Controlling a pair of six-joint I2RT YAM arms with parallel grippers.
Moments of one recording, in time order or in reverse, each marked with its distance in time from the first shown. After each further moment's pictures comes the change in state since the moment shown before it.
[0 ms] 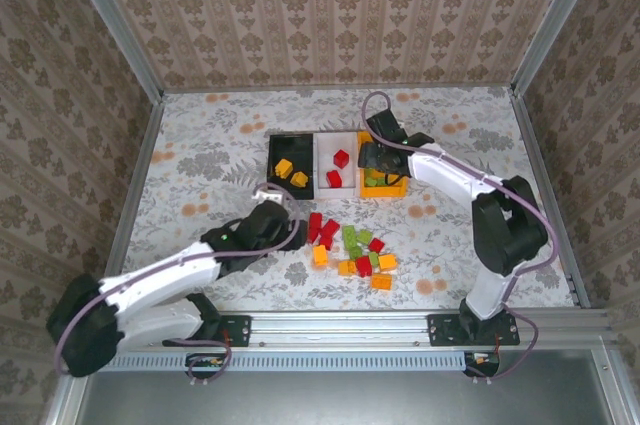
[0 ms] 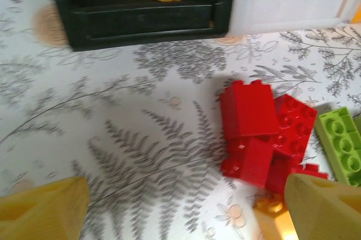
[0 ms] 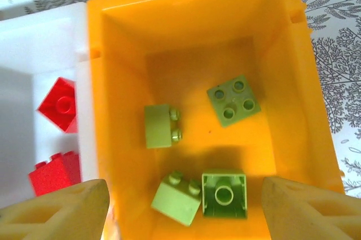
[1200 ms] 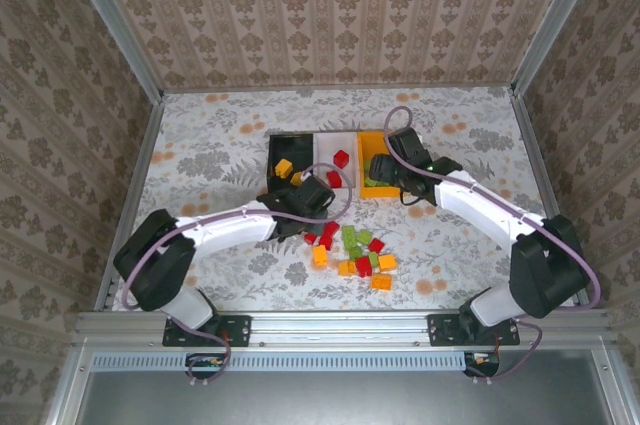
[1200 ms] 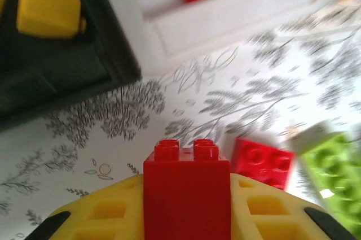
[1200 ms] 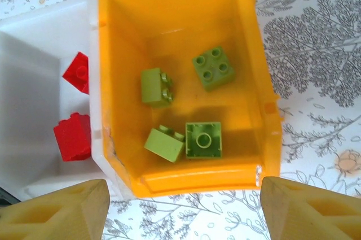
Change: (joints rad) left arm -0.027 0.430 0.349 -0.056 0.026 0.169; right arm 0.002 -0.292 -0.277 0.080 -0.010 0.031
